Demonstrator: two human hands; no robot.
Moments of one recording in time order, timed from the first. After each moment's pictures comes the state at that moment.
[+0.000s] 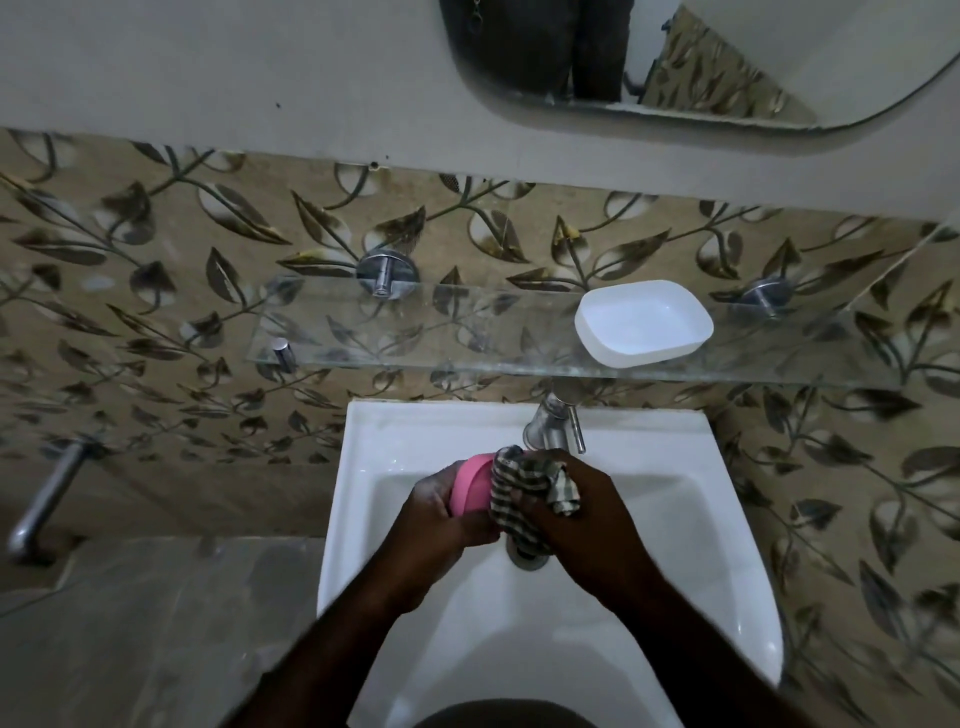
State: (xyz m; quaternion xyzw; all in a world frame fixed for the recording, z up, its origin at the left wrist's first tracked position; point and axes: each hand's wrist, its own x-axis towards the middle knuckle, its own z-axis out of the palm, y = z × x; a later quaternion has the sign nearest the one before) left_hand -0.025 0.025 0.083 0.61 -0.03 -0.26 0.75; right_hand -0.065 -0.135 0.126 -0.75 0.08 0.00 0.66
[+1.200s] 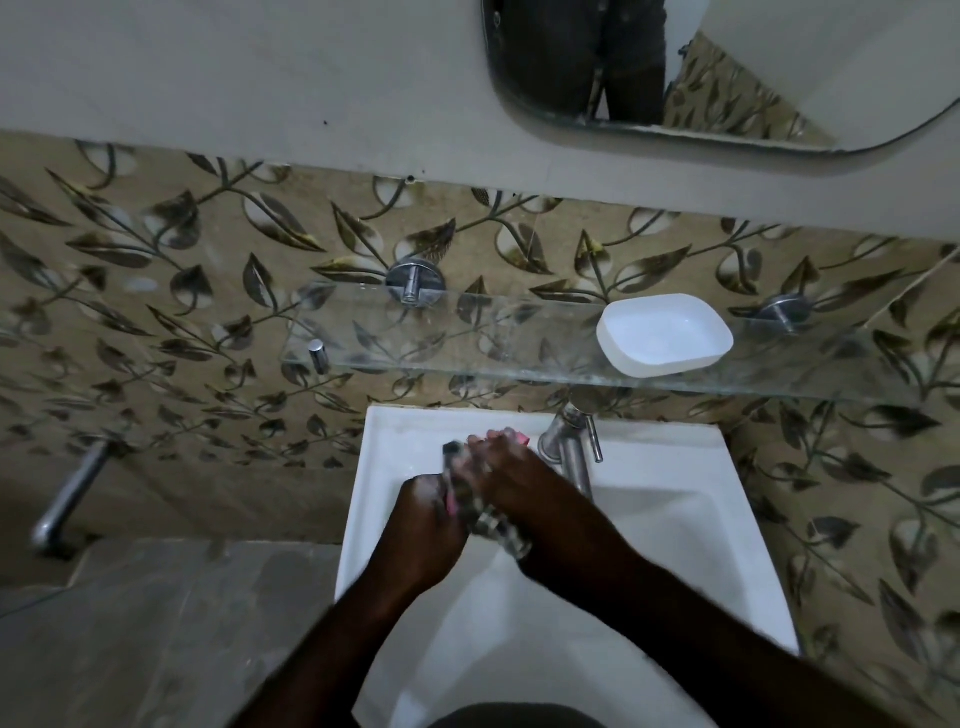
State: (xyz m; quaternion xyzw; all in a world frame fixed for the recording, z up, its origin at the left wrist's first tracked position) left_hand -0.020 0.048 0.081 0.79 -0.13 -0.04 0.59; right_hand -0.043 -0.109 0.120 -0.93 -0.28 -0.08 0.21
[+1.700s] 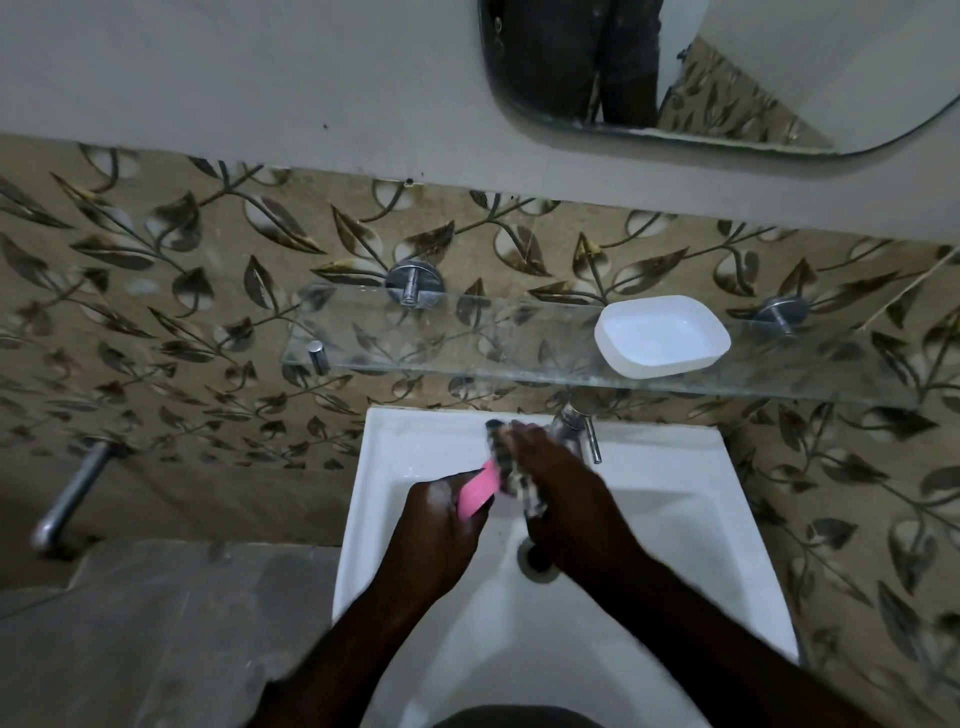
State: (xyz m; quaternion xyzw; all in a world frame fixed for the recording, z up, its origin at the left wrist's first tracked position) left_hand -0.027 0.036 0.087 0.83 -0.14 0.02 0.54; right_hand -0.038 -0.127 0.104 -0.96 -0.11 -0.08 0.26
